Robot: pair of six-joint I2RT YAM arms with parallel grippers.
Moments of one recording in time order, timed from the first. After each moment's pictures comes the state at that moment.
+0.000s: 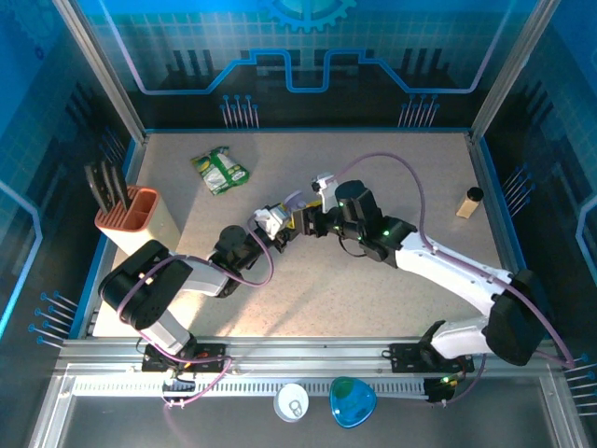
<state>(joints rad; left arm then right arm) -0.57 1.61 0.42 1.25 0.21 0.13 0.75 1.33 1.00 -0.12 -0.11 0.35</state>
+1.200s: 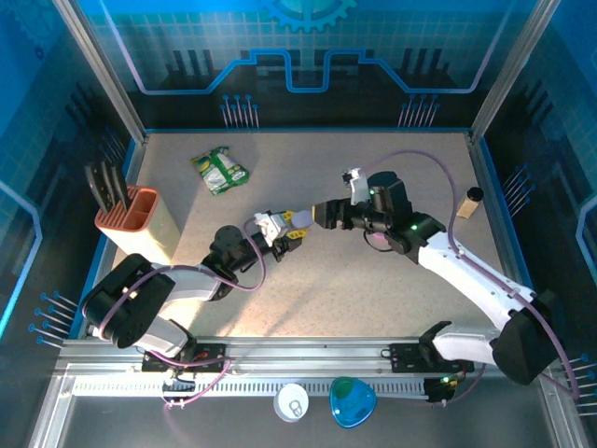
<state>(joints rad) -0.57 1.48 0.39 1.13 0.39 0.08 0.54 1.22 0.94 -0.22 -0.36 0.50</state>
